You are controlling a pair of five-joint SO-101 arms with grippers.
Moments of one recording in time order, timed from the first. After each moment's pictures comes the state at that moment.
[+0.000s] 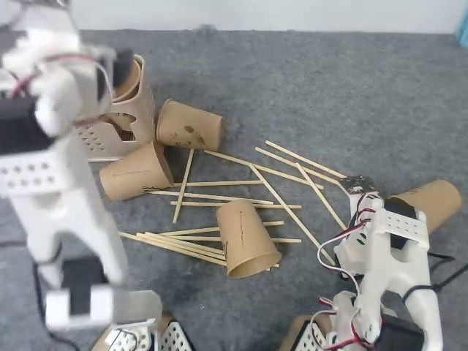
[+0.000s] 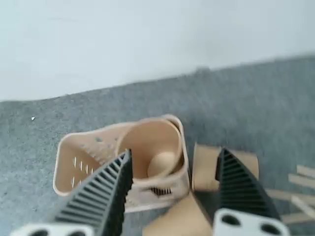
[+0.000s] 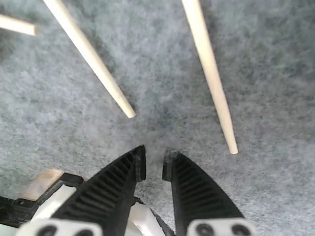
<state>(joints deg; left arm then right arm) -12.6 -1.0 -47.7 98.9 -8.8 13.1 -25.5 60.7 74.0 28.7</state>
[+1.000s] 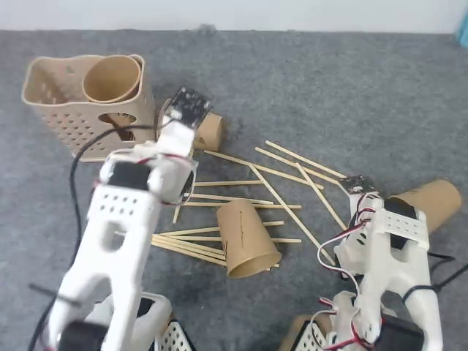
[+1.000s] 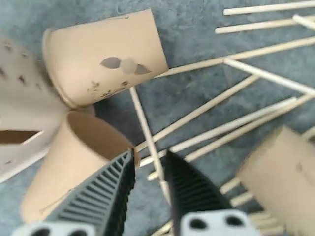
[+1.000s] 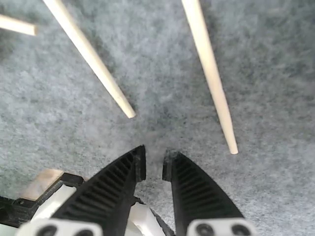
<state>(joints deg) 4.4 -28.4 38.3 65.8 -13.0 13.1 -25.5 60.7 74.0 28.7</state>
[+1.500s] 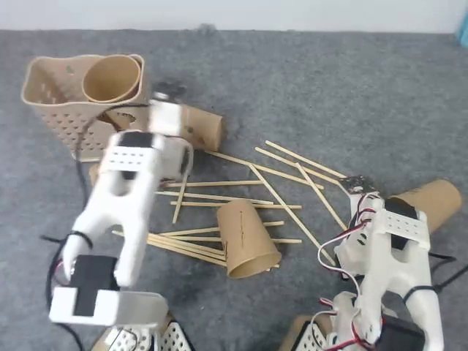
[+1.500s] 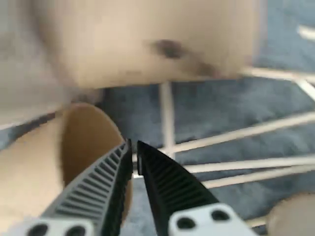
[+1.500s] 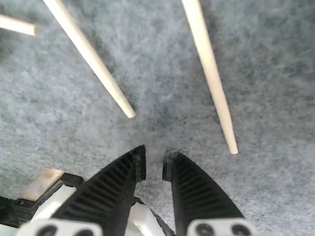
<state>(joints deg) -2.3 -1.9 28.4 58.9 -1.8 13.1 -25.5 60.7 74.0 28.7</state>
